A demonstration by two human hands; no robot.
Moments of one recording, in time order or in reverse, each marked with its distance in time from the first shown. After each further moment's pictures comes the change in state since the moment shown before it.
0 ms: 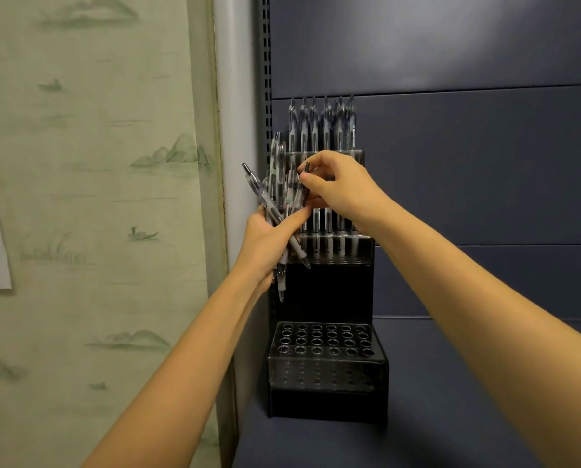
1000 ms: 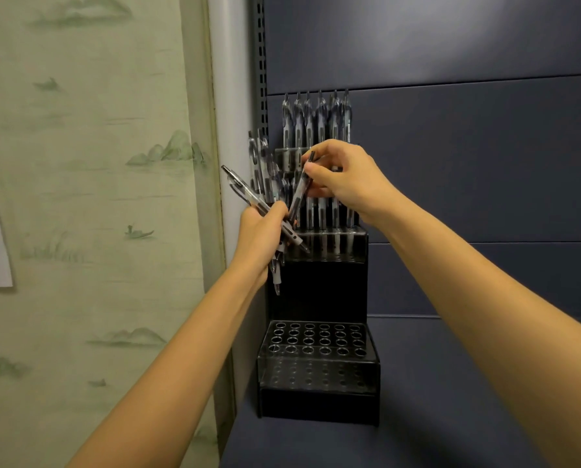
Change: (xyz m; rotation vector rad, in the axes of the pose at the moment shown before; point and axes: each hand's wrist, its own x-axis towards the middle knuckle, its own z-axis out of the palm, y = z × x) left_hand 0.006 -0.001 0.009 0.114 0.113 -0.029; right_hand 0.003 0.014 -0.016 0.183 0.005 -0.045
